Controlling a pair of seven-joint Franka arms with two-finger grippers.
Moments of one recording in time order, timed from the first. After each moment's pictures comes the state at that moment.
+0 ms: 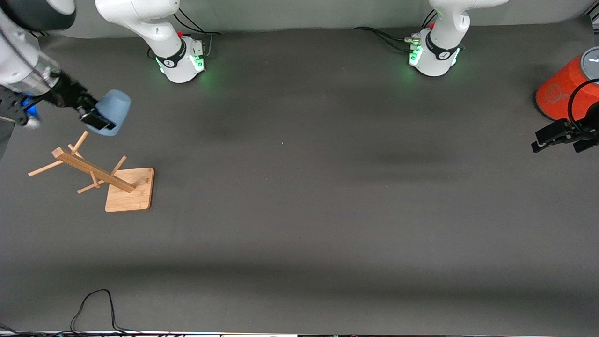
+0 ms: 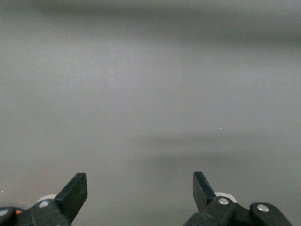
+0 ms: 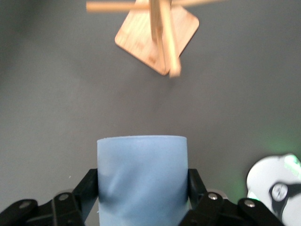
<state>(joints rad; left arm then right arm) 0.05 0.03 0.02 -1.61 -0.07 1.67 0.08 0.22 -0.36 -0.15 -2.15 0.03 1.74 1.05</state>
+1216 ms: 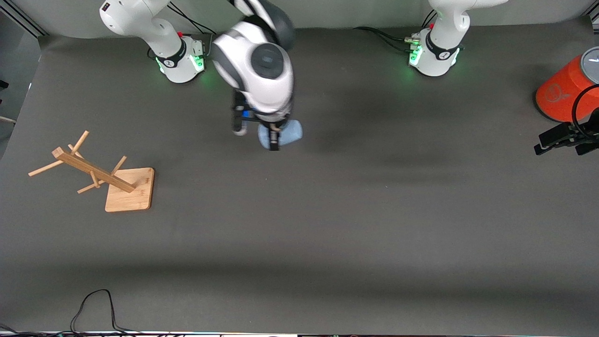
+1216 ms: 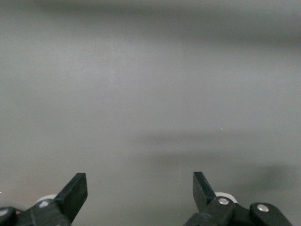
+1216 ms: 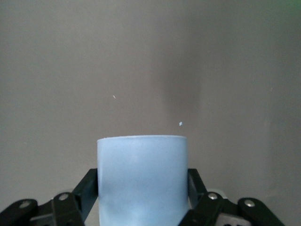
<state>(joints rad) 0.07 0.05 0.02 -1.60 -0.08 1.67 0.09 0.92 0.46 -0.12 -1.51 0.03 1.82 2.40</state>
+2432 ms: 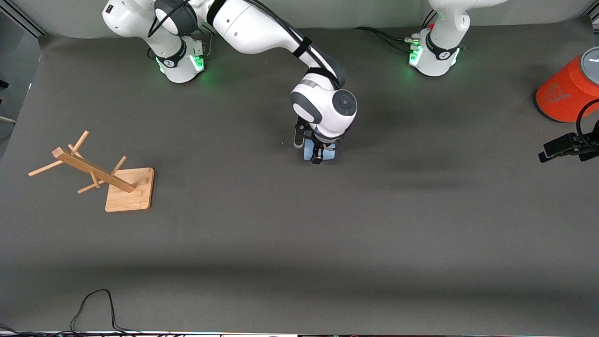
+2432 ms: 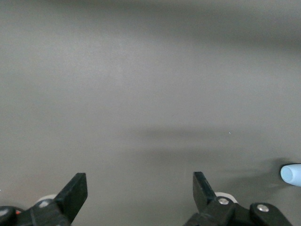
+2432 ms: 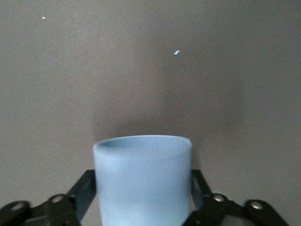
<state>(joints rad) 0.10 0.10 0.03 -1.59 -0.08 1.69 0.09 1.04 0.92 -0.13 -1.24 0.01 1.92 2.65</state>
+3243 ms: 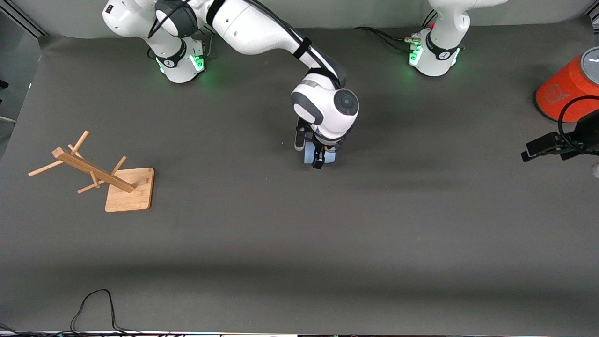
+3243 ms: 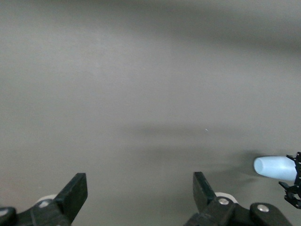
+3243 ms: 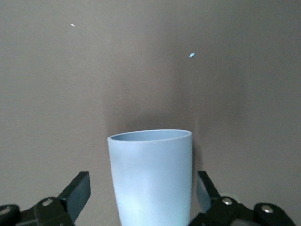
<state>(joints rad) 0.08 0.10 -0.01 -1.56 -0.15 1.64 0.01 1.03 0.90 -0.14 -1.18 -0.01 1.86 2.63</state>
